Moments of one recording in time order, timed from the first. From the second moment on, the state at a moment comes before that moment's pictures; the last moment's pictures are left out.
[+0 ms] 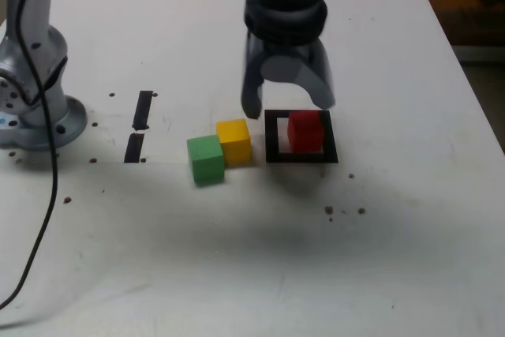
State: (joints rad) arm -0.21 1.88 -1.44 1.22 0.08 -0.15
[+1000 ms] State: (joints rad) arm -0.10 1.81 -1.09 1.00 0.02 -0.15
